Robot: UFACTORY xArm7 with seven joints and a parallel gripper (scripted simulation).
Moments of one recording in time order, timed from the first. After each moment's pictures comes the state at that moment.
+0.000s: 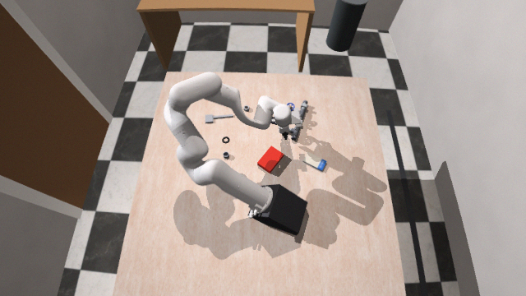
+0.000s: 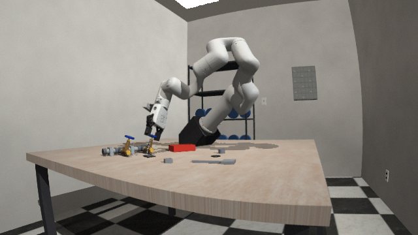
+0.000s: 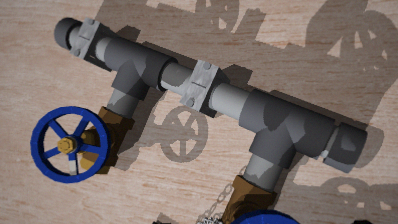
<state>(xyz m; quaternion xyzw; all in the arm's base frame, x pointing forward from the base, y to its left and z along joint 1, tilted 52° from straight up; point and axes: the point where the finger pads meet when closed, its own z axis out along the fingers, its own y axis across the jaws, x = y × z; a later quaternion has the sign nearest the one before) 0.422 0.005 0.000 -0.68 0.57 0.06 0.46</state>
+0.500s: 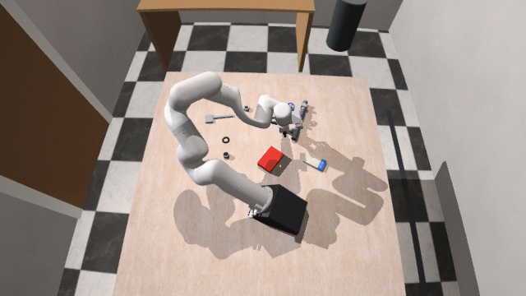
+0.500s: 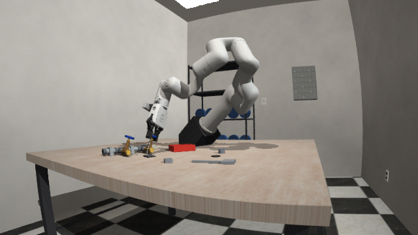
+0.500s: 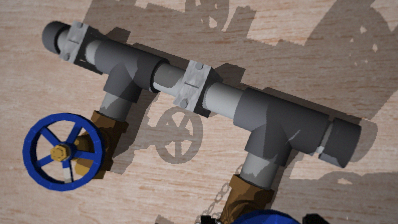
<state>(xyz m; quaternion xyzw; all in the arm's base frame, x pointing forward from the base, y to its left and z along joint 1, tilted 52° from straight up) 0.422 0.005 0.000 -0.67 0.59 0.08 0.45</state>
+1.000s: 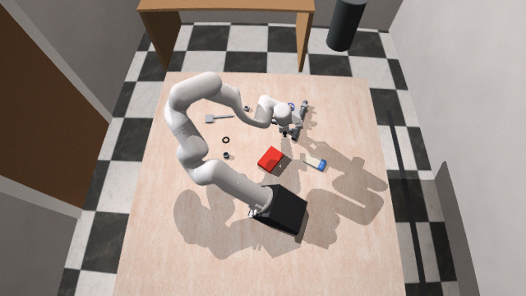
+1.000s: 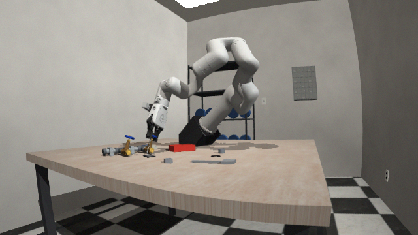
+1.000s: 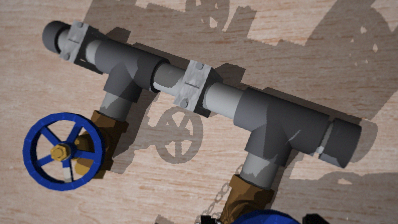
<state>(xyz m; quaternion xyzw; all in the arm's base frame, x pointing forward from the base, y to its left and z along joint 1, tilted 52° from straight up) 0.422 0.005 0.000 -0.67 0.58 0.08 0.45</state>
